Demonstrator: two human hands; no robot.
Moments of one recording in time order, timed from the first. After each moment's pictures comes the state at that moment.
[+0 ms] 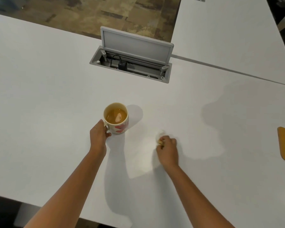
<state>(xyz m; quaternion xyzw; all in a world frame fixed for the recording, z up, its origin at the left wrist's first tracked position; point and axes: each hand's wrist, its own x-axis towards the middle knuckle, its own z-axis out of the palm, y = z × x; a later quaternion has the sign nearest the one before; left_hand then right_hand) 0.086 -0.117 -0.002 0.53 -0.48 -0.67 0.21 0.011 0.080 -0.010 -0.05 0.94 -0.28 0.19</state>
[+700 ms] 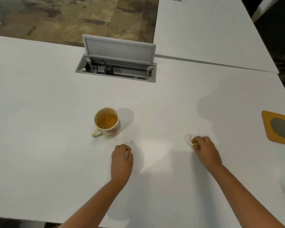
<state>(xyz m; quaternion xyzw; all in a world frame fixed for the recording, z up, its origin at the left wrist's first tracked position) 0.112 -0.022 -0.013 0.38 -0.82 -0.43 0.05 -0.049 0.225 -0.014 -0.12 0.97 -0.15 0.14</state>
